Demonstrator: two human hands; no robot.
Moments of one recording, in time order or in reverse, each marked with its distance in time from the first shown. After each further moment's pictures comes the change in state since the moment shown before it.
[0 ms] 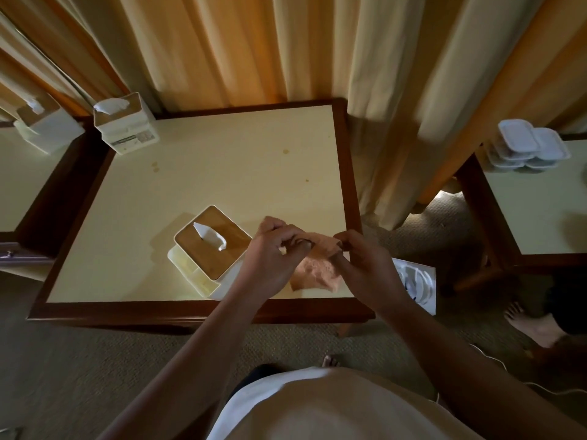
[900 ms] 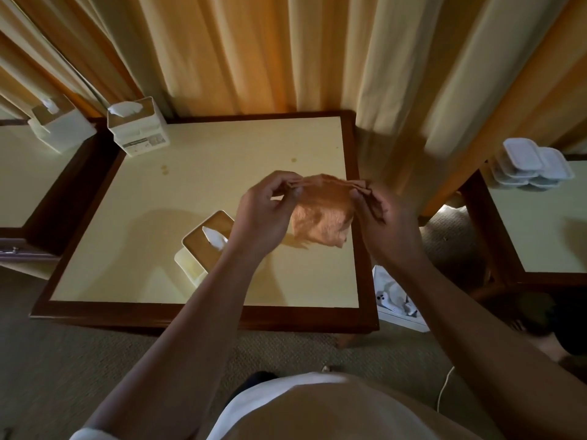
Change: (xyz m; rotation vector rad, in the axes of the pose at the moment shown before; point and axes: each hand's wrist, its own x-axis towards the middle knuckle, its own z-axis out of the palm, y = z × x) left_hand 0.047 0.035 -0.047 -0.179 0.237 0.092; right_hand 0.062 -0.053 -0.032 -0.148 0.177 -0.109
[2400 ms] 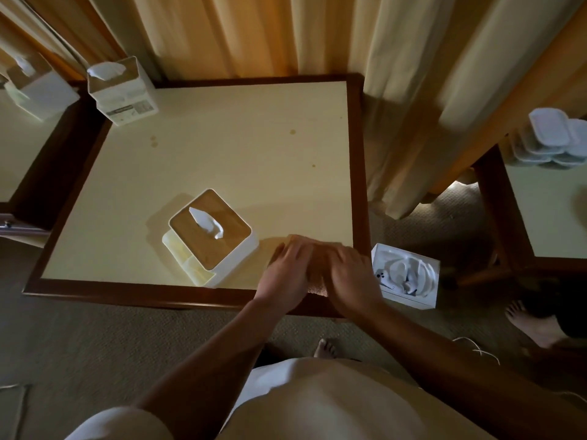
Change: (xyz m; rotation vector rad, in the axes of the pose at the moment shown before) left_hand -0.086 -0.133 0.094 0.650 -0.443 0.010; right_hand -0.091 0.120 0.087 -0.634 -0.499 0.003
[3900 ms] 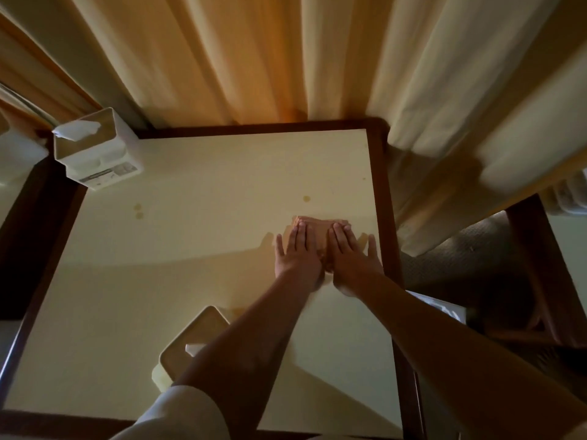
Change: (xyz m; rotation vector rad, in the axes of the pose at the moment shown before) left_hand 0.260 -0.074 -0.055 0.340 -0.567 -0.314; right_hand 0.270 0.034 -0.021 -0.225 -0.461 0.148
